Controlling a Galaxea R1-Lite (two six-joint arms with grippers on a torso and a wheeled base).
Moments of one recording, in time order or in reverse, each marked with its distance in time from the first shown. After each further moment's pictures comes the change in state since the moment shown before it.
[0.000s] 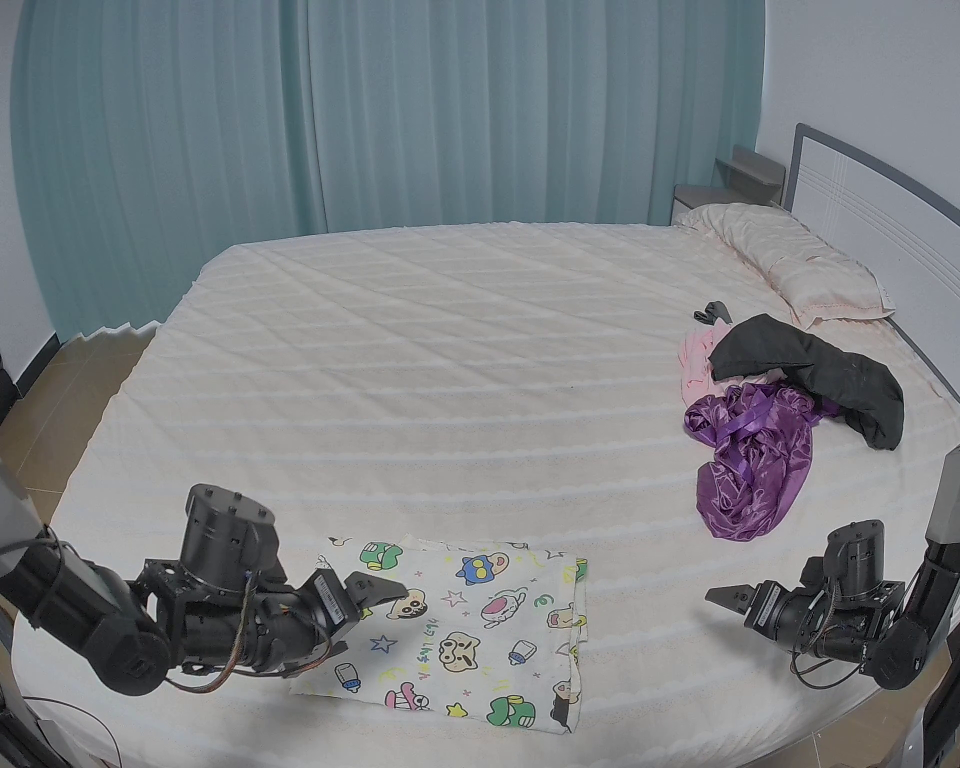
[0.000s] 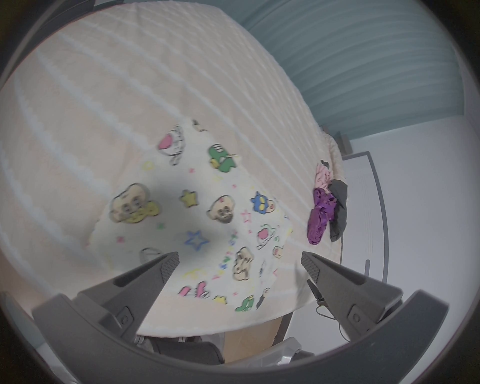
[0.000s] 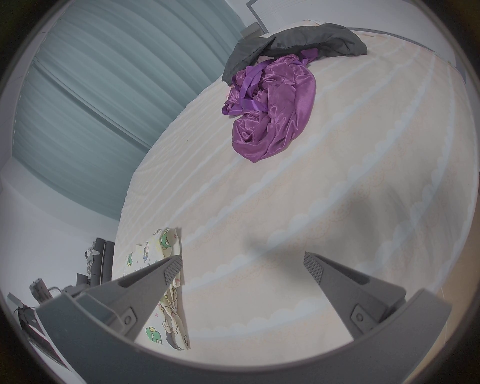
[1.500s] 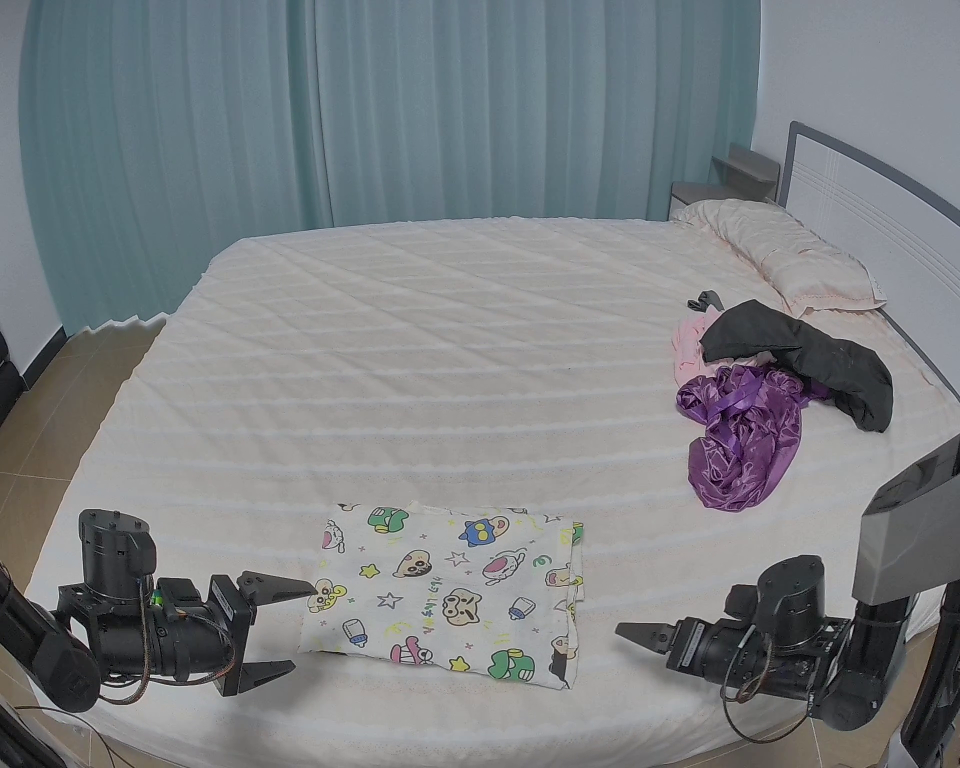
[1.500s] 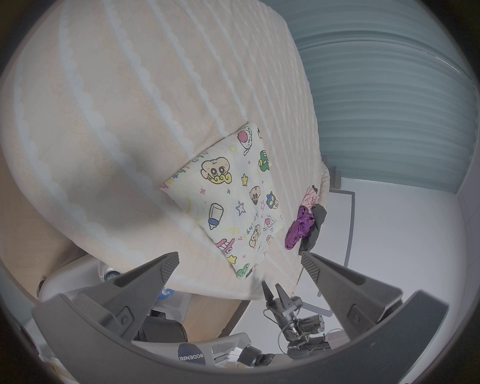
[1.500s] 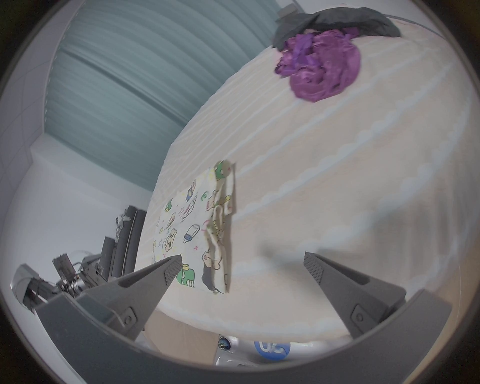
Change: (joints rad) left arm 0.315 -0.108 0.289 -0.236 -0.311 -0.161; right arm 0.307 0.159 -0.003 -0.258 -0.009 0.085
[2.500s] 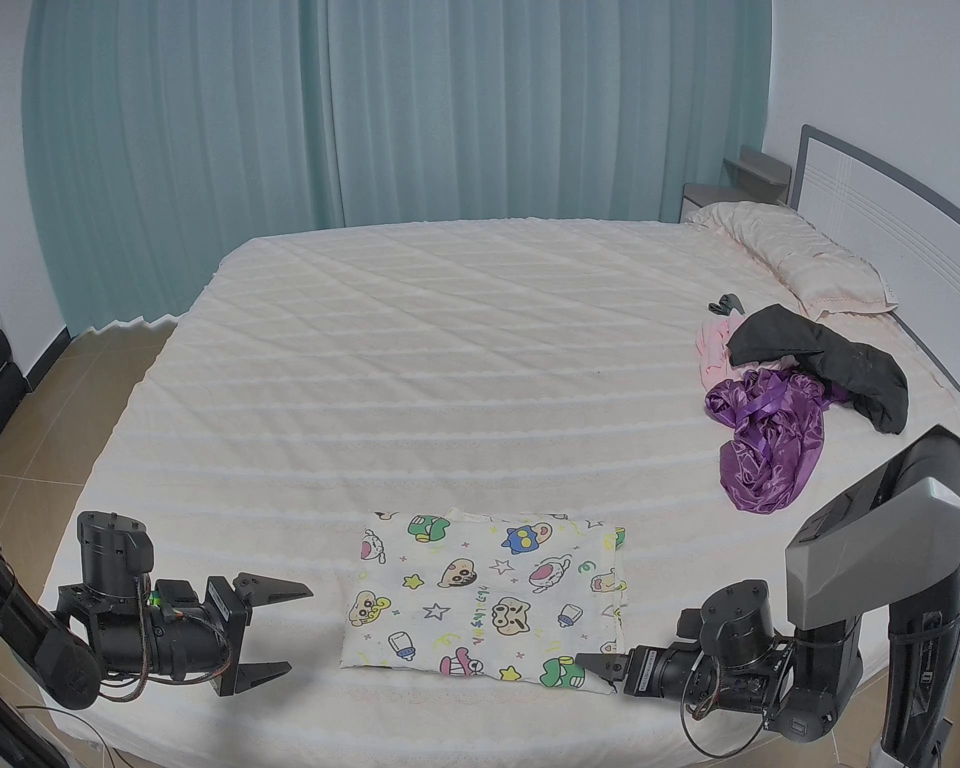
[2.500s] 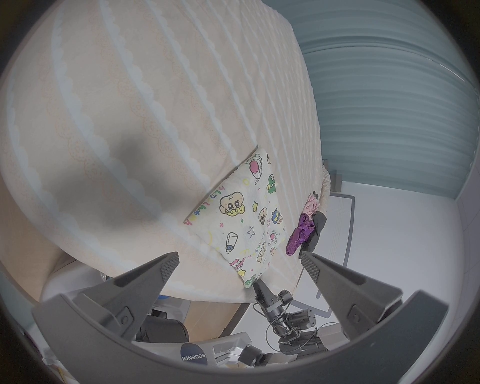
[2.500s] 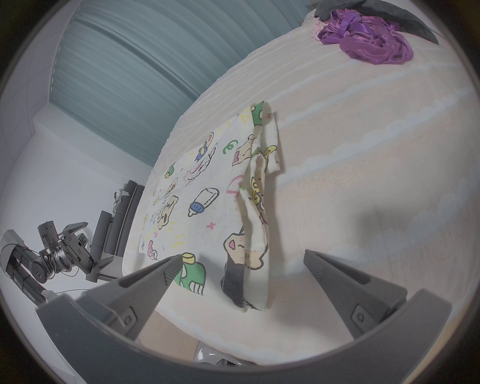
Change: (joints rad) left arm 0.043 0.027 0.009 -0.017 -0.043 0.021; right arm 0.079 0.185 -0.101 -0.027 0.011 -0.067
